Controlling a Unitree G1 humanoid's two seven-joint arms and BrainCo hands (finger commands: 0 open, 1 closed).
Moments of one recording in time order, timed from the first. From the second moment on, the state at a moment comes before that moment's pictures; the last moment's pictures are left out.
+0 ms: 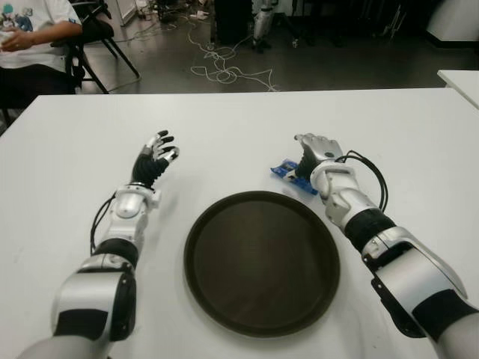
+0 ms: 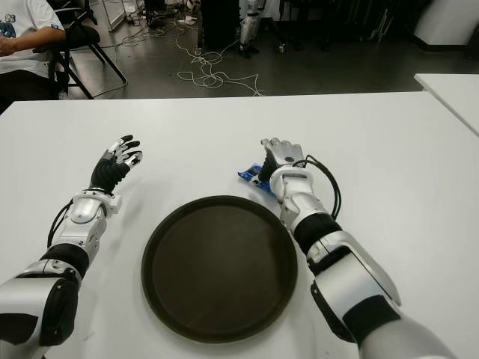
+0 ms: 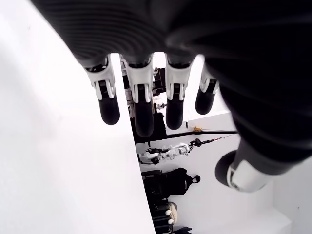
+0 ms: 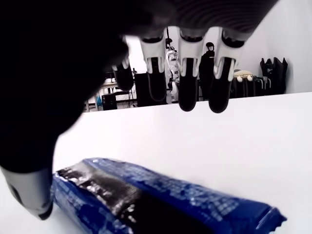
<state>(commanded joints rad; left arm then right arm) -0.71 0.17 0.13 1.25 0.03 -0.51 -0.09 -0.84 -0.13 0.51 1.00 -0.79 0.24 -0.15</state>
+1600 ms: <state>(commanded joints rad) -0.70 0.17 0.11 1.24 0.05 -0.55 -0.06 -0.85 -0.13 0.52 1.08 -0.76 0.15 -0.12</state>
